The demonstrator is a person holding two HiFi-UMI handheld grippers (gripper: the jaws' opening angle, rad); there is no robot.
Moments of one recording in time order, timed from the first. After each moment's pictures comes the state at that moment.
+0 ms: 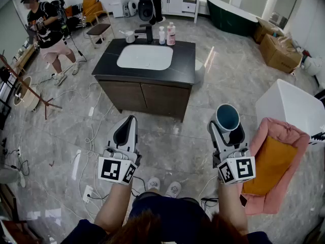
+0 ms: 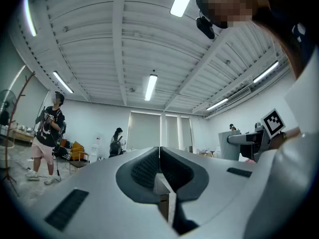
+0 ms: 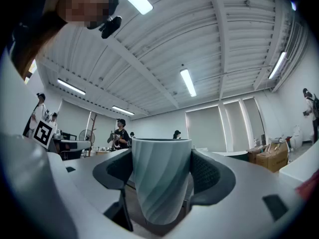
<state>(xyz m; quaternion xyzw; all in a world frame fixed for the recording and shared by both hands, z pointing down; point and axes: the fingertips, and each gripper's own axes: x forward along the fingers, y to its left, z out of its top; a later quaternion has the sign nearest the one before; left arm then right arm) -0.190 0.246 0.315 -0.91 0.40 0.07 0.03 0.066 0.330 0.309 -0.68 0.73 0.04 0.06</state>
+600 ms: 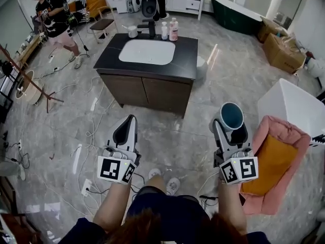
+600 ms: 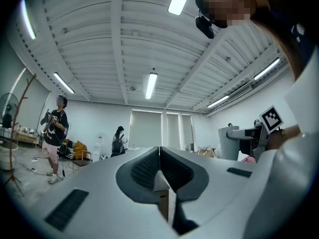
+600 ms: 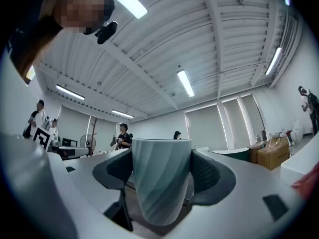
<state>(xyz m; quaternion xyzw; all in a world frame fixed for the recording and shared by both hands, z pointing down) -0.188 0.274 0.328 -0.91 0.41 0.06 0.03 0.078 0.355 0.312 -0.68 0.73 0.02 0.08</state>
